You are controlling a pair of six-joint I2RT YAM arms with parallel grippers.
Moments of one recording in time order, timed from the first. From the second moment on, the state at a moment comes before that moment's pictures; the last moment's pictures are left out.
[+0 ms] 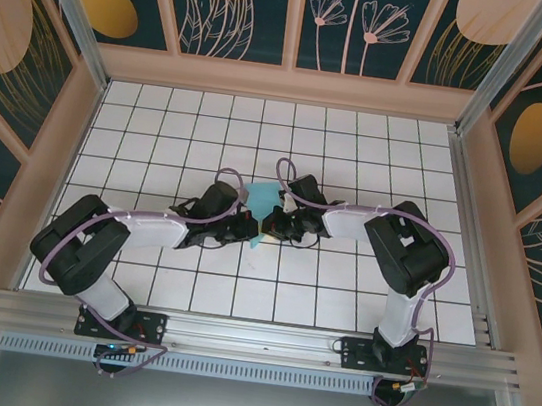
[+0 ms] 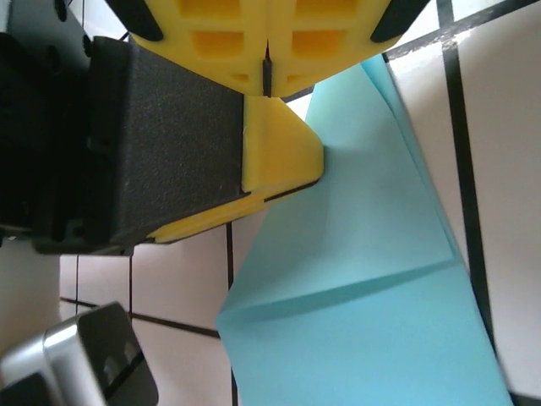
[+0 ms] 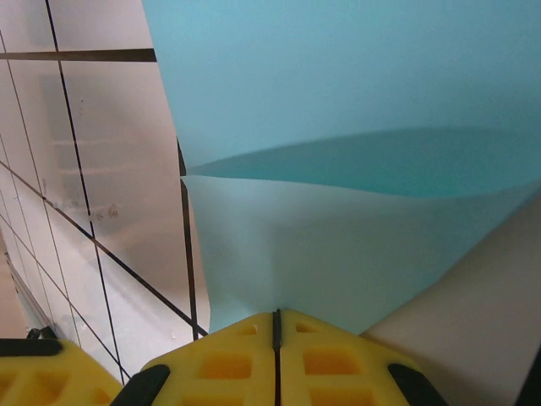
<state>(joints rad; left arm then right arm) -0.68 1.58 0.64 0.17 0.33 -0.92 0.68 1.88 0.95 -0.06 -0.53 0.76</state>
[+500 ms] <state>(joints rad) -0.69 1.62 0.59 0.18 0.32 -0.96 0.68 1.88 0.95 -0.04 -0.55 0.77</state>
